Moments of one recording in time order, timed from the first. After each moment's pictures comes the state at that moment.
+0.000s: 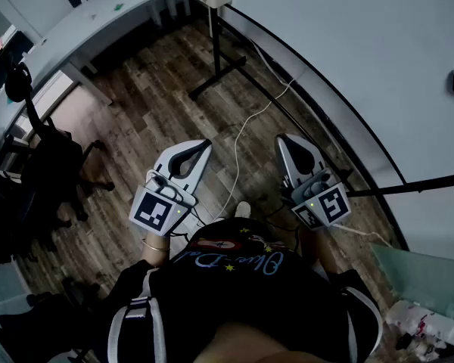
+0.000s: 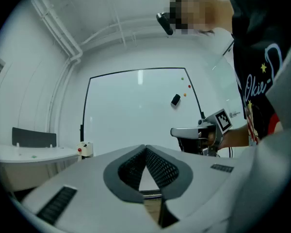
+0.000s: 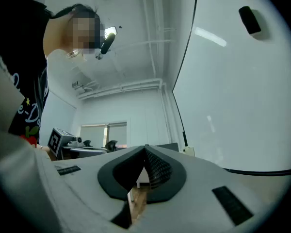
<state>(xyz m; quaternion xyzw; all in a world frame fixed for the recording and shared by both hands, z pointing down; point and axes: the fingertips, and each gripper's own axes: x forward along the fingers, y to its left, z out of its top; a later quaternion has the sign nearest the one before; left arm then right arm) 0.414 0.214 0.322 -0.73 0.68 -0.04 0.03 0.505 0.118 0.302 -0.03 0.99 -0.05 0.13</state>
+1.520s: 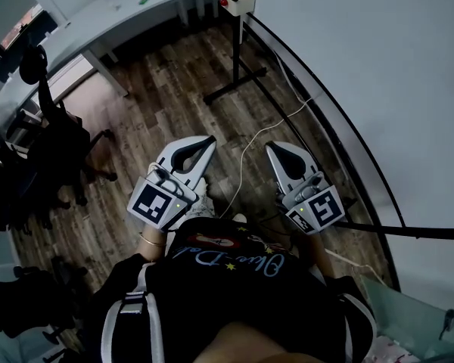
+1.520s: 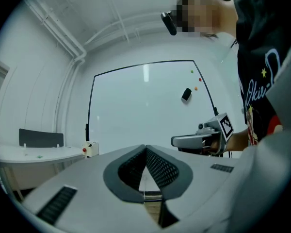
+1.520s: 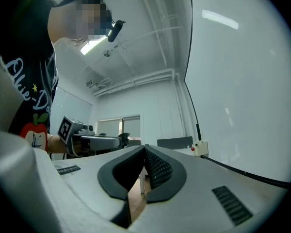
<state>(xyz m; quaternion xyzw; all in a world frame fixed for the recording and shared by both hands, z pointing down) 0.402 0.160 0.322 -0.70 0.71 -0.04 0.03 0.471 0.084 0.325 0.07 0.99 -0.02 0.09</state>
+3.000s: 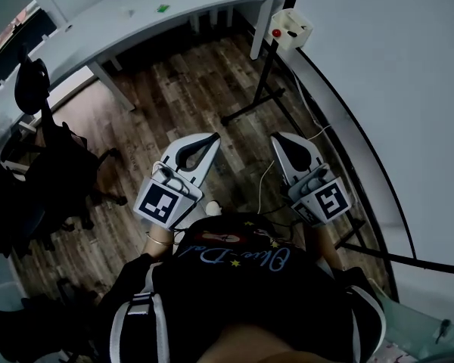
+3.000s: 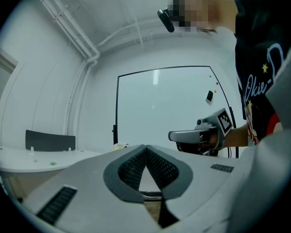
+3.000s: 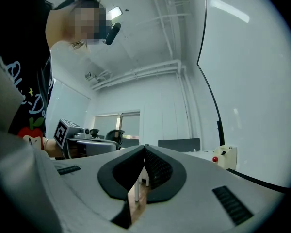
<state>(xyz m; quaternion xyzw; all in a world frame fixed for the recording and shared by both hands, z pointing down) 0.154 0.176 0.321 -0.69 0.72 -0.02 0.04 0.216 0.096 0.305 0.07 0.99 0.00 0.07</state>
